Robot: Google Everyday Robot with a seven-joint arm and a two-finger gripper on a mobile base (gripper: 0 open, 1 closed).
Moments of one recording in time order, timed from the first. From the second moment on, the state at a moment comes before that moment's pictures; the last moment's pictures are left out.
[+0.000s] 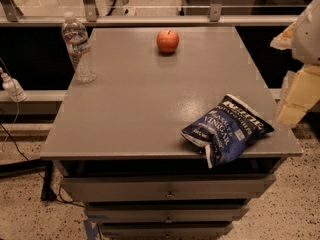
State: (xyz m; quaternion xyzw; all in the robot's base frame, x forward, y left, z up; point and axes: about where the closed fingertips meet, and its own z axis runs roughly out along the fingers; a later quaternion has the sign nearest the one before) arm 0.438 -0.216 0.977 -0.60 0.78 -0.04 0.16
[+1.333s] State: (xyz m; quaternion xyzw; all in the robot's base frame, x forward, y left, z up) arm 0.597 -0.169 0.975 -0.59 0.72 0.00 0.36
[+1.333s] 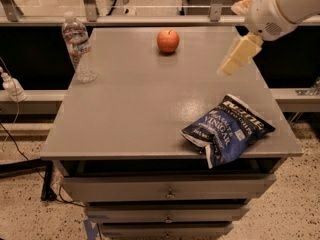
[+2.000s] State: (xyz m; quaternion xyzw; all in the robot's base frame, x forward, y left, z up) arm 0.657 -0.147 0.968 -0.57 0.70 0.03 0.43
